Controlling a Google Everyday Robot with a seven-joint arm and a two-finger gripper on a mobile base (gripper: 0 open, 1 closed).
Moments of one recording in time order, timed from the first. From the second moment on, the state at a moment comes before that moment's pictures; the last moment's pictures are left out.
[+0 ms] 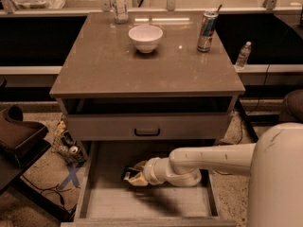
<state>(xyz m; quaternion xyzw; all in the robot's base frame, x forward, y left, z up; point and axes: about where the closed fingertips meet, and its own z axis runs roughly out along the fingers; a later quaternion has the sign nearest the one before) 0.522 0.065 0.423 -0.53 0.74 0.24 0.34</state>
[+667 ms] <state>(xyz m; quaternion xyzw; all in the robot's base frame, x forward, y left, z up) 0.521 0.068 0.422 -0.54 0.74 0.24 0.34</state>
